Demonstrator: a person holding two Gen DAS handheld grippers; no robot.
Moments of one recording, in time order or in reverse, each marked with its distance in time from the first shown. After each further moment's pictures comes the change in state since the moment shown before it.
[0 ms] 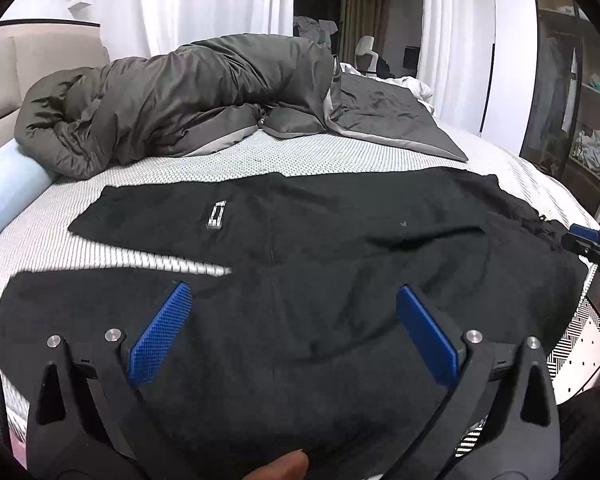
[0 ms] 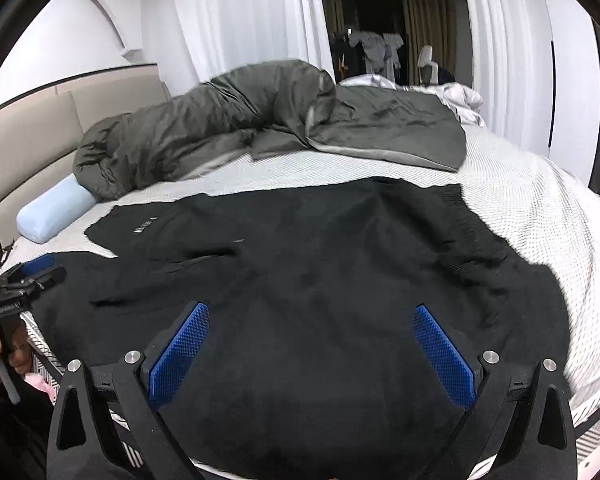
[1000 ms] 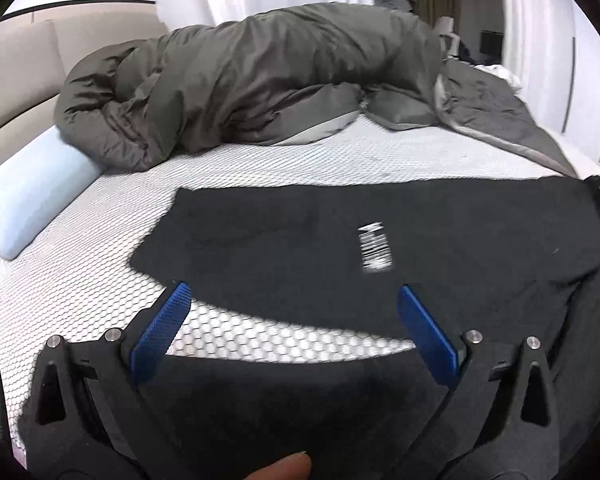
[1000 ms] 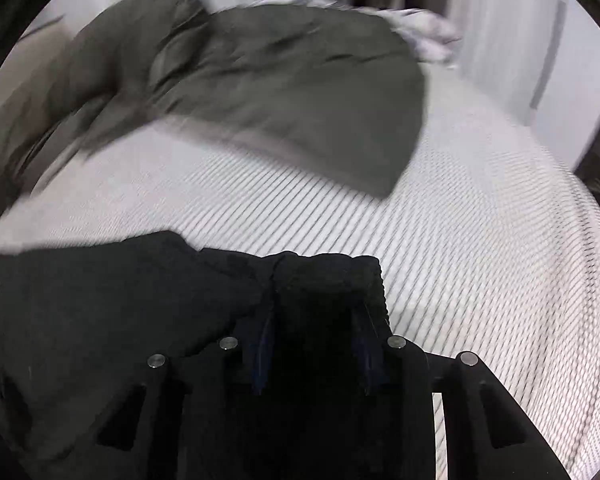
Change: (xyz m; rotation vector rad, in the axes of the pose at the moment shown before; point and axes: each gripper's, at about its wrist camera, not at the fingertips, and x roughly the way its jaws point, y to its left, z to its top) left arm 0.125 0.117 0.059 -0.086 0.079 0.289; right arm 0.268 -0.225 0.190 0.050 0.292 -0.234
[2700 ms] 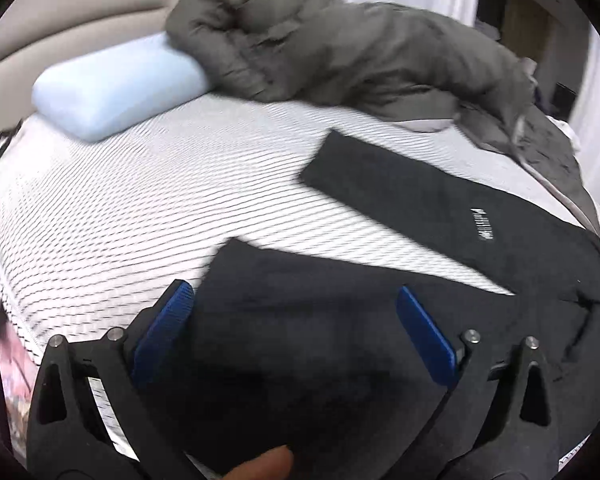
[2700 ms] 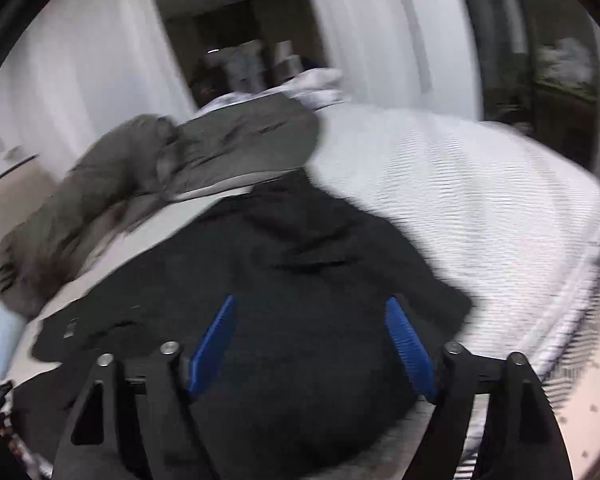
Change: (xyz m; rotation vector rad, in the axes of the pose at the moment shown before) left arm -0.073 0.150 -0.076 -0.310 0.117 0.108; right arm -0.251 0.026 -0.273 0.376 -0.313 0.072
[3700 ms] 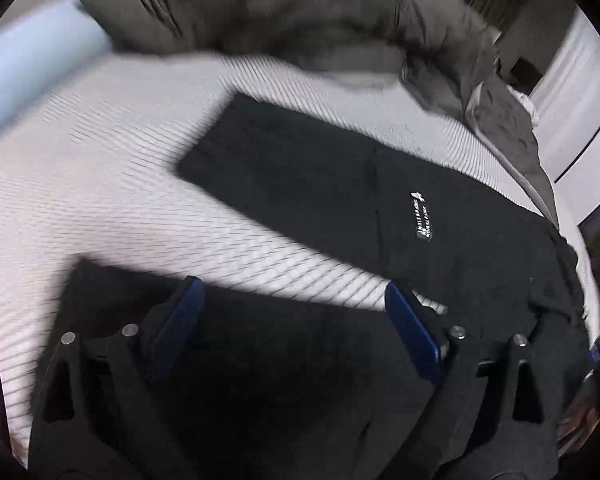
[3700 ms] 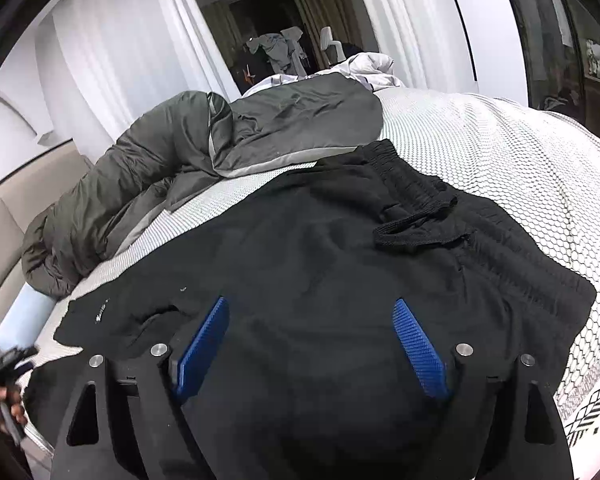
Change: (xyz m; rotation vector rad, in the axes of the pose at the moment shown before) left arm 0.045 -0.062 0.045 0.022 0.261 -0.254; right arm 0.053 0.032 -0.009 -0.035 0.047 0.096
